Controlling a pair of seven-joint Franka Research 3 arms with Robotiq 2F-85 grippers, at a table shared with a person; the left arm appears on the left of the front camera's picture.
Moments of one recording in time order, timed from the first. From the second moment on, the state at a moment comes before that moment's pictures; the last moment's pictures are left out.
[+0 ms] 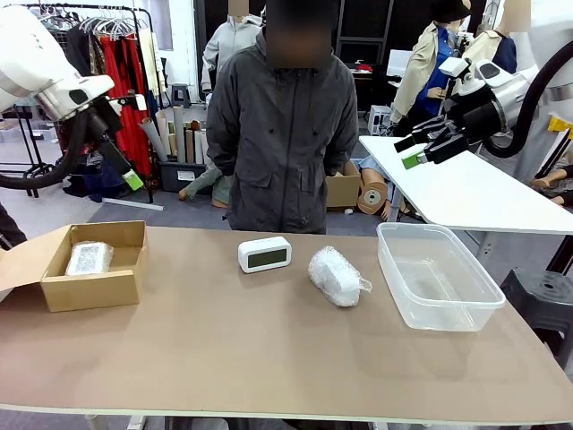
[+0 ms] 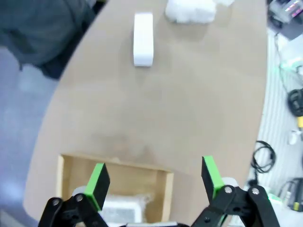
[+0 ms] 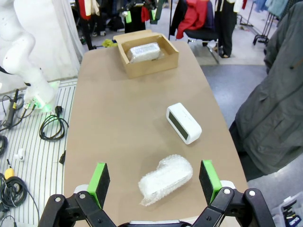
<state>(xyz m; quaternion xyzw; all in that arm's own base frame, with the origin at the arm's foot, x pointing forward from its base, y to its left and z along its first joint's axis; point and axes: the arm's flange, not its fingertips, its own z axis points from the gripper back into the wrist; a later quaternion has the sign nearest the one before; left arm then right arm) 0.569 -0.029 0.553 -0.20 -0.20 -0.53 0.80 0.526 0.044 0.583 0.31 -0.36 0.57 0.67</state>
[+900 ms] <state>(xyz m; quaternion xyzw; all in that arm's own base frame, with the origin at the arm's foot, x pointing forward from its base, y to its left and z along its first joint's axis) 0.544 -0.017 0.590 -0.31 -0.28 -0.62 0.66 0.526 0.044 0.583 0.31 -0.36 0.57 0.67</state>
